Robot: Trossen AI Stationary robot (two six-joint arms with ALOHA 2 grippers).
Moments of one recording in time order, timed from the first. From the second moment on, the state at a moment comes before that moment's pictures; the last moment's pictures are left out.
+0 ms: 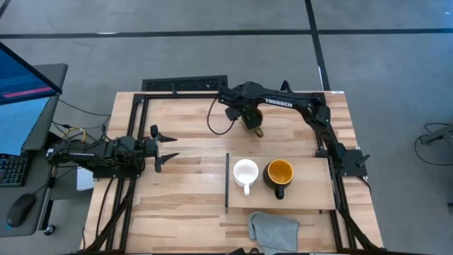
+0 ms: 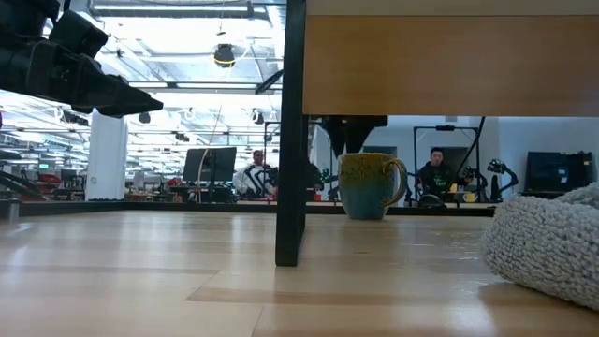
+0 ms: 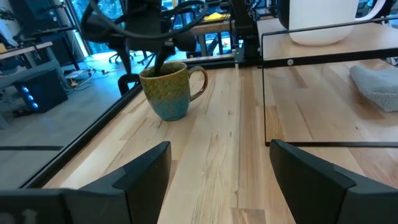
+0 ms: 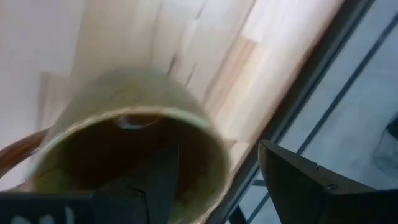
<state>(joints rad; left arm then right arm) -0.03 0.10 0.06 -0.10 -0.22 0.10 -0.36 2.16 1.96 -1.26 0.32 -0.85</state>
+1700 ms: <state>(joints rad) -0.03 0.10 0.06 -0.10 -0.22 0.10 -0.36 2.18 1.96 -1.29 0.31 -0.81</state>
